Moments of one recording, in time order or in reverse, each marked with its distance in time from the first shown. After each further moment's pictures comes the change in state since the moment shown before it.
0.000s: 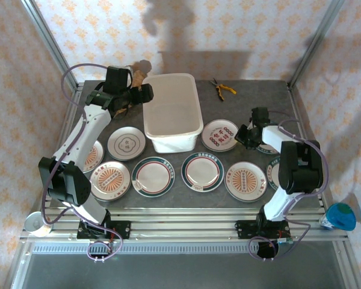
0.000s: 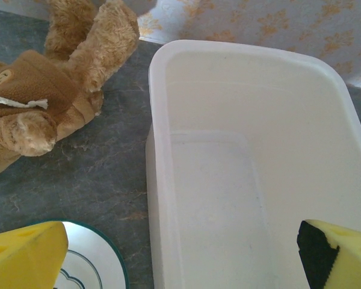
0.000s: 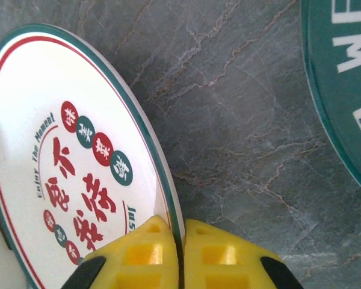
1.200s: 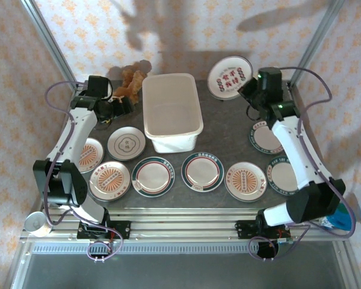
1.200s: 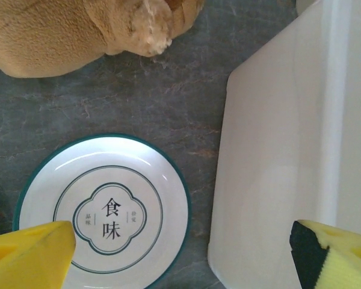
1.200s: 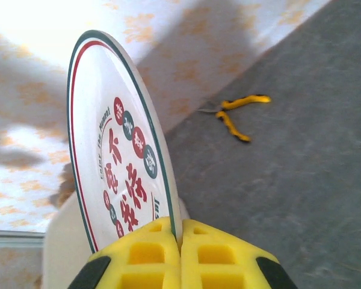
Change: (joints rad) left arm 0.197 -0.016 -0.116 -0.168 0.124 -0.029; right arm 0.201 -0.266 0.506 -0.164 0.350 0.259
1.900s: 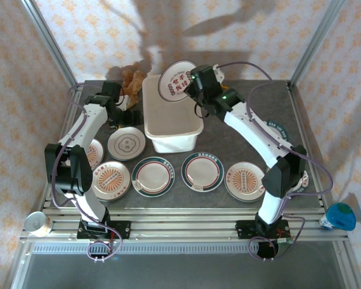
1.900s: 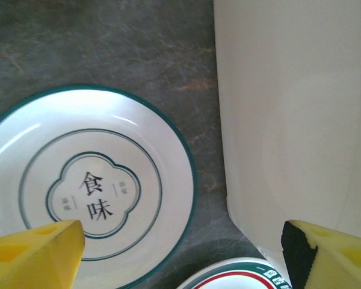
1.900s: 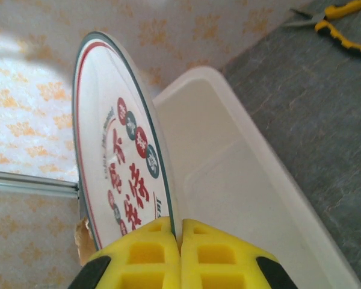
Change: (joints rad) left arm -0.058 0.128 -0.005 -0.074 0.093 0.210; right arm 0.415 0.339 0.333 -0.099 0.235 0.225
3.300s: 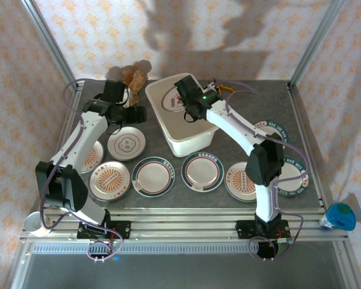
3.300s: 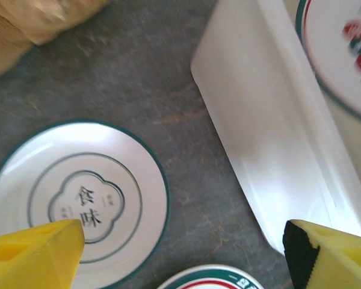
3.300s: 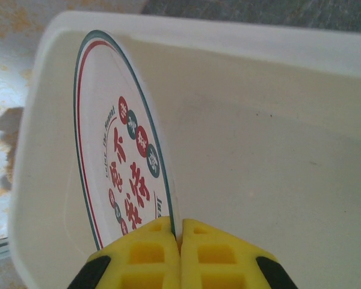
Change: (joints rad) left arm -0.083 -0.190 -0.041 0.081 -0.134 -0.084; right arm 0.029 0.216 0.090 -0.182 0.077 0.401
